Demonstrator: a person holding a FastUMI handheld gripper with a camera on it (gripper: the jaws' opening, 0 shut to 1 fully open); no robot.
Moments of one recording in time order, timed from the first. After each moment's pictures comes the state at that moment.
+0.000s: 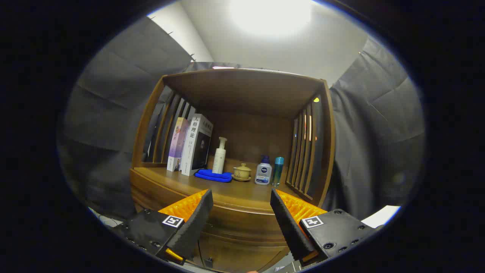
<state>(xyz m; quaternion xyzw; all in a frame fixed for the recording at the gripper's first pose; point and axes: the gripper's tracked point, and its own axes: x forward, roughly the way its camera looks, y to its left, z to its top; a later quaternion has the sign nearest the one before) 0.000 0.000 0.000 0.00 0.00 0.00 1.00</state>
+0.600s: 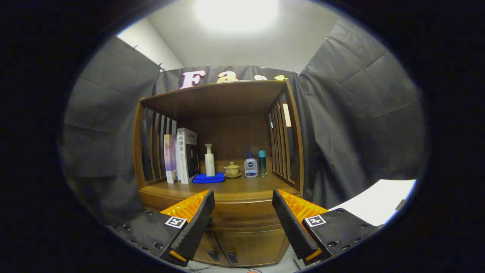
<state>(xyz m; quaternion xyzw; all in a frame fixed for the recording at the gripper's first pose) -0.071 0.006 0.014 0.06 0.03 -0.05 1.00</state>
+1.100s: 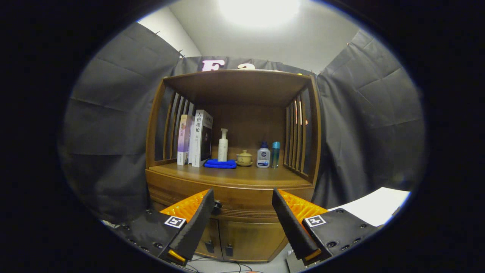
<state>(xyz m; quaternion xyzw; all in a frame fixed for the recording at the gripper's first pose) -0.061 0.052 -0.019 0.02 0.06 -0.01 1.00</state>
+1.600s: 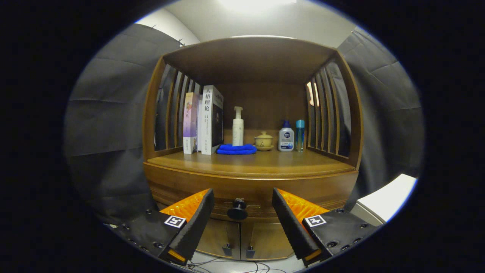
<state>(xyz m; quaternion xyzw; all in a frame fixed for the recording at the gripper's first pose) 0.022 0.105 -0.076 0.05 0.12 0.01 0.99</state>
